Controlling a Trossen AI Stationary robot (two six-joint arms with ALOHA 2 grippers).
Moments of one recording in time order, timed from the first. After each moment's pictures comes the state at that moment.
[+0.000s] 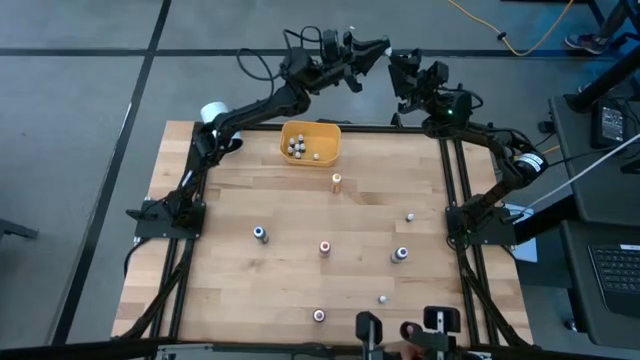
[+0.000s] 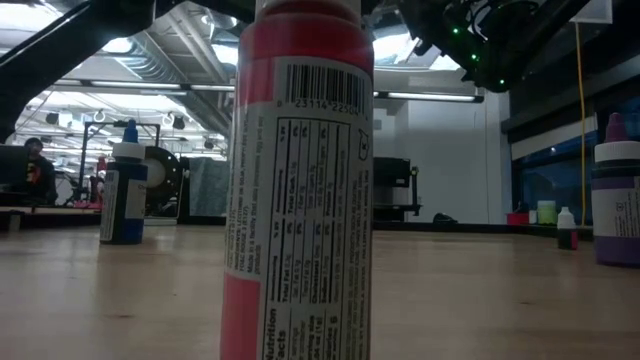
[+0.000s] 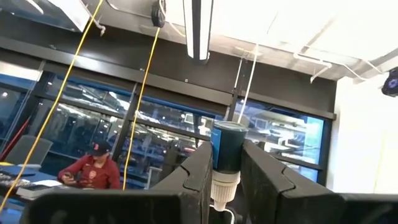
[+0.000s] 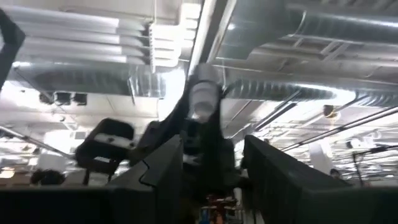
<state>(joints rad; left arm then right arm) 0.53 2.19 2.17 0.68 0.31 -0.52 -0.89 1.58 0.97 1.57 -0.52 0.59</state>
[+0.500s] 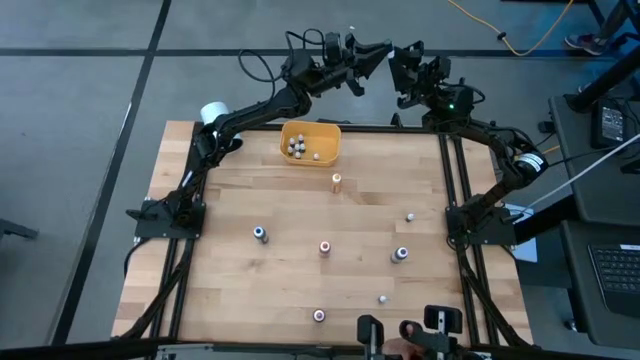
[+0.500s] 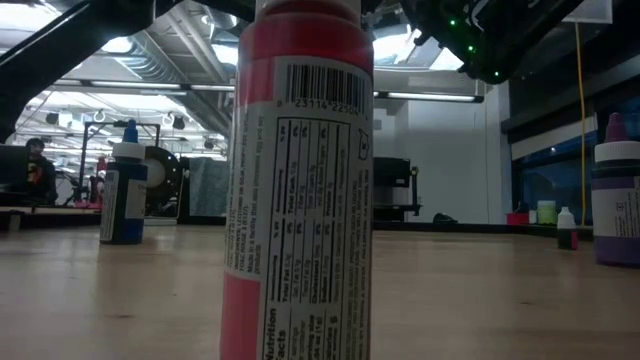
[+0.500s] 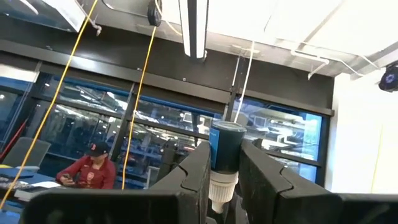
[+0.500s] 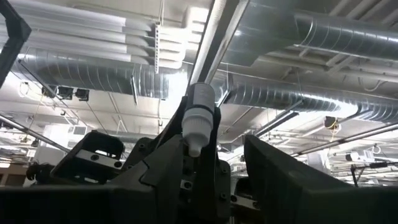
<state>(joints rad) 0.52 2.18 2.17 0.67 0.30 -0.48 -0.89 1.58 1.04 1.52 -0.53 0.54</state>
